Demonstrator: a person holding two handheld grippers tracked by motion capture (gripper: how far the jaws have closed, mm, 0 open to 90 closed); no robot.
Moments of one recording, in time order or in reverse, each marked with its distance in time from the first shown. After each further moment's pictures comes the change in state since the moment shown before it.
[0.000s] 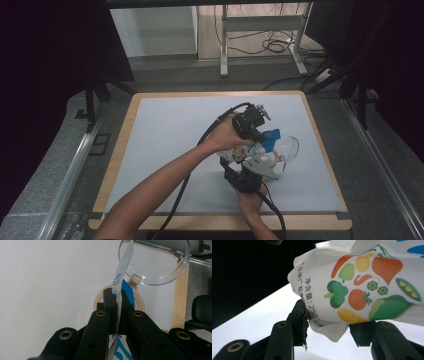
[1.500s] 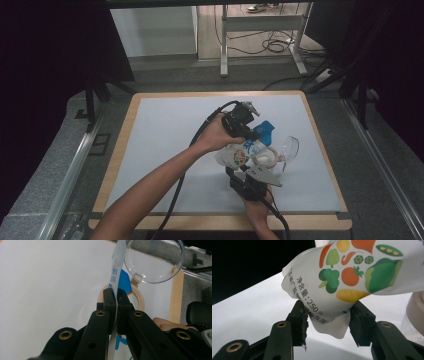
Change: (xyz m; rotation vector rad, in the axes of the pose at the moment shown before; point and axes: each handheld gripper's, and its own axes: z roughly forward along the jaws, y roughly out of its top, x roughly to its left) left arm 0.008 -0.019 -0.017 -0.074 -0.014 -0.068; right arm -0.010 -0.019 -0.015 0.056 -0.023 -0.062
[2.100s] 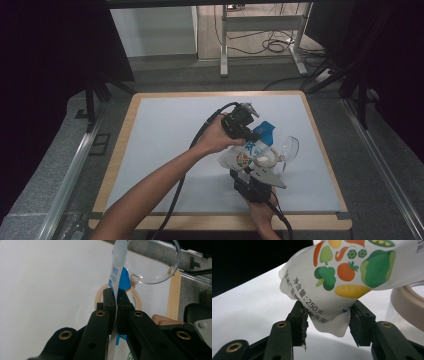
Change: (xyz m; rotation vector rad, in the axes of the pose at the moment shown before) left arm -0.003 -0.003 0.000 -0.021 -0.007 -0.016; right arm -0.009 -0.006 -0.008 0.033 -0.013 0.004
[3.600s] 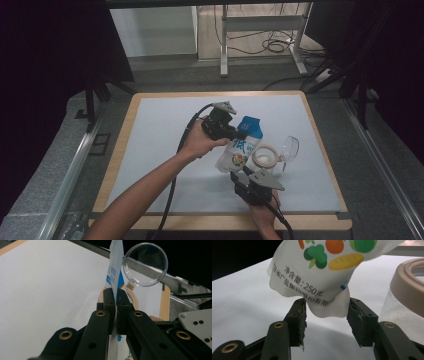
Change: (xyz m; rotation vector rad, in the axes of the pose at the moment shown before) left arm 0.012 -0.040 -0.031 -0.179 -0.029 -0.090; right arm 0.000 -0.007 -0.003 0.051 -0.011 -0.053
